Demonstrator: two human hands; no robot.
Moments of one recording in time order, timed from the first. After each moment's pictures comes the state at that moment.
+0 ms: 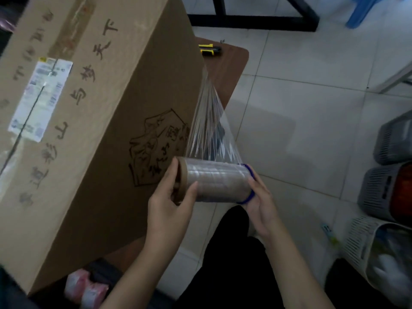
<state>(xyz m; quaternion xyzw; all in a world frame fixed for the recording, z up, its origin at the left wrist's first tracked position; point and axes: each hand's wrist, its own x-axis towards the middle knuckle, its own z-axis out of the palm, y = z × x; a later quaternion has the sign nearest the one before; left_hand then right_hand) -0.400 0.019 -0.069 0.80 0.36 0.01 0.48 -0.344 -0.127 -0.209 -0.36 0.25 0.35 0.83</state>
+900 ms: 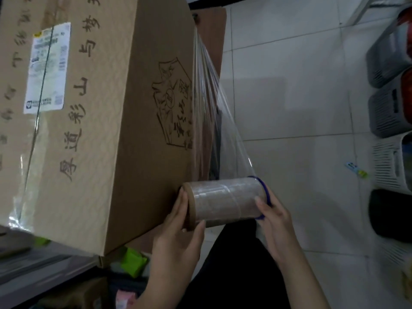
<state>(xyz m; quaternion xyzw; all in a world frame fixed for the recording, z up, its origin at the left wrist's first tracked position) -0.559 0.094 -0.055 0.88 0.21 -0.13 0.40 -0.547 -0.073 -0.193 -0.41 0.27 0.22 0.84</state>
